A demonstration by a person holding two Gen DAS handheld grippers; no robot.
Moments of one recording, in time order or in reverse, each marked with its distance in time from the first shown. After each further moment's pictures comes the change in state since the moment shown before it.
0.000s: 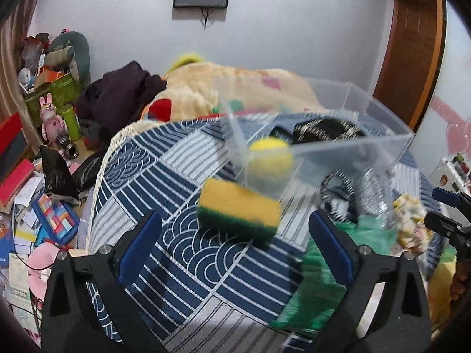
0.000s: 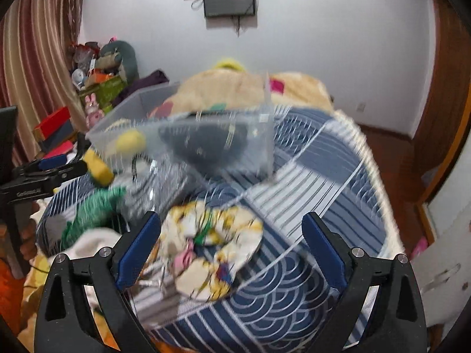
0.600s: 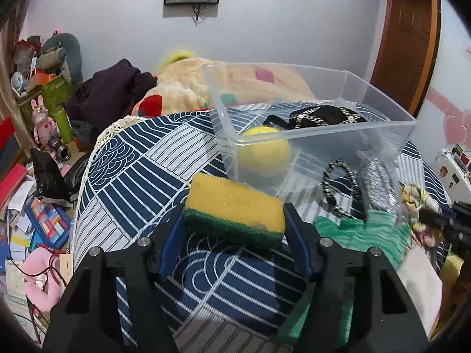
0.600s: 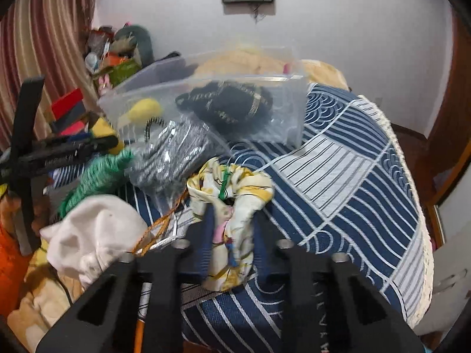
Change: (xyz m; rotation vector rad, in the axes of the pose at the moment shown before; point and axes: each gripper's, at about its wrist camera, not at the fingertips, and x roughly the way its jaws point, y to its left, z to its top) left arm 0.010 -0.007 -0.006 0.034 -0.001 -0.031; right arm -0.001 0.009 -0.013 -0.021 -0.012 0.037
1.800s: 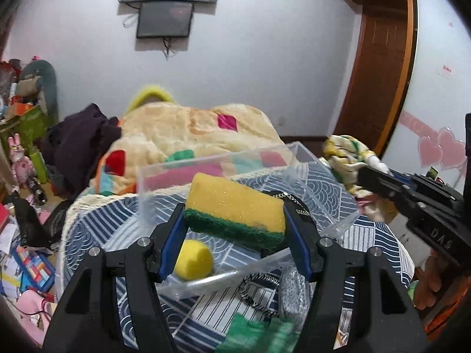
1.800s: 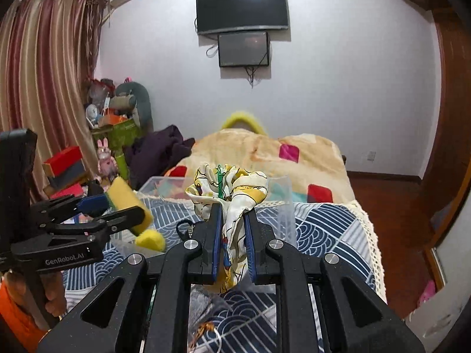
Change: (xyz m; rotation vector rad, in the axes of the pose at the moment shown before) left arm -0.017 -0.056 0.097 0.031 -0.114 -0.134; right arm -0.006 0.013 0.104 -0.027 -0.240 -0.008
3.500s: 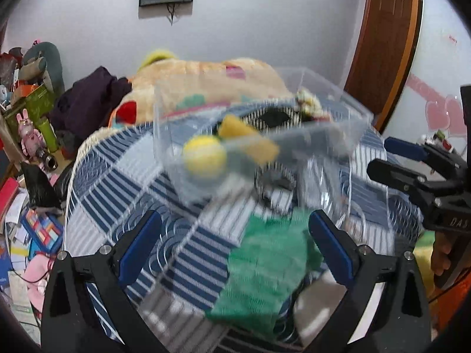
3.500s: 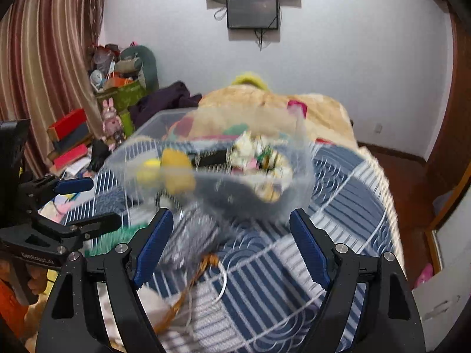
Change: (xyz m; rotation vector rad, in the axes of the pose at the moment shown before) left arm -0.017 0.006 -0.085 0.025 0.175 0.063; right arm -0.001 0.001 -0.059 -0.012 0.187 0.046
